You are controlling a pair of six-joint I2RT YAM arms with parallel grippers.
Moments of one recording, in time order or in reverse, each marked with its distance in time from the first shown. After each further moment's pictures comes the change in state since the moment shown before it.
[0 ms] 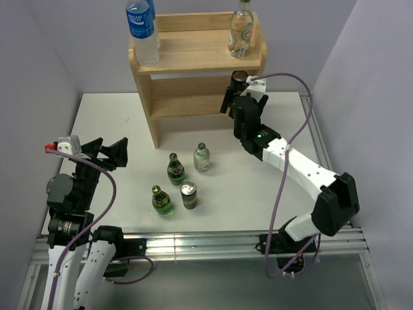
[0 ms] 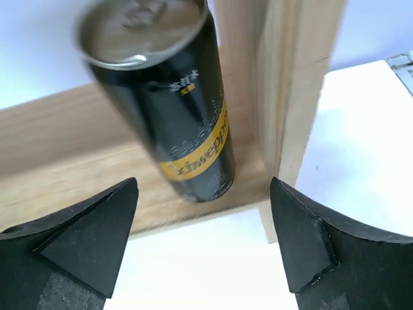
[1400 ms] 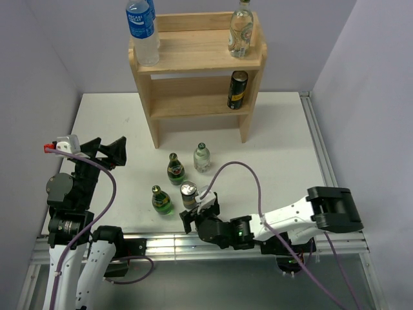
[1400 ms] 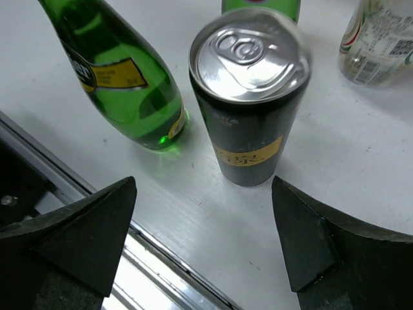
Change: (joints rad) left arm 0.026 0.006 0.000 0.000 0.001 0.000; right arm 1.010 -0.140 -0.672 0.264 0.167 0.253
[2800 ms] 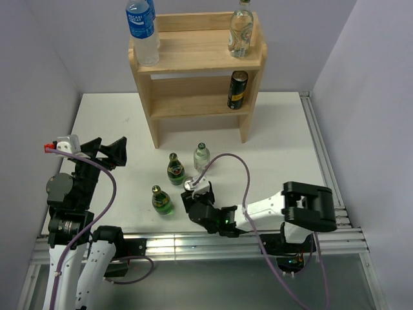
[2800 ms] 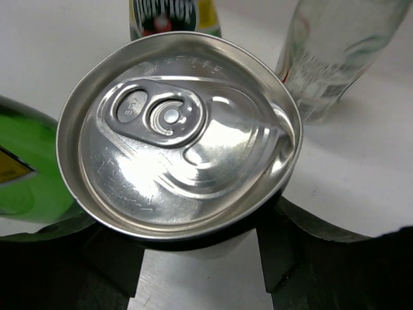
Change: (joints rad) left arm 0.000 0.000 0.000 0.000 0.010 0.000; right arm -0.188 0.285 0.066 0.194 0.034 -0.126
